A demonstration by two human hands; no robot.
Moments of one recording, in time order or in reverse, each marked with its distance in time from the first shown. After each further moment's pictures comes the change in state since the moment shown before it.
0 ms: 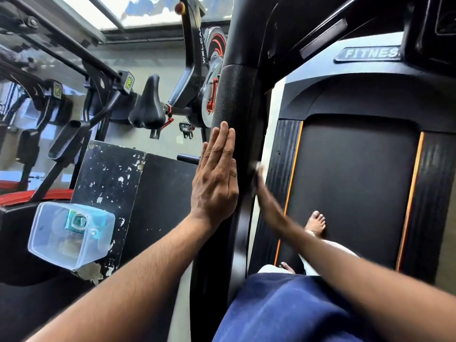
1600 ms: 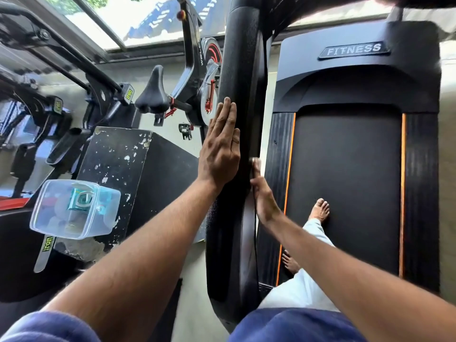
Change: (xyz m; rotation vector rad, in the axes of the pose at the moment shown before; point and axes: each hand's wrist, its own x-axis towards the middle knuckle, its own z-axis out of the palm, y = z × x) left_hand -0.102 -0.024 0.003 -0.073 0.094 0.090; right_hand -0.098 0.093 0.093 0.275 0.177 -0.100
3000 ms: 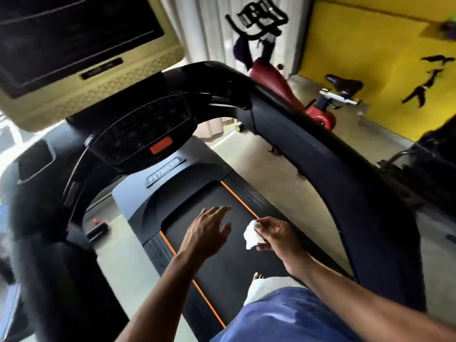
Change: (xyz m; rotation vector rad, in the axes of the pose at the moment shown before) left_hand 0.045 0.306 0.129 -0.017 -0.718 0.725; right_hand -0.208 -0.131 -0.273 0.118 0.959 -0.320
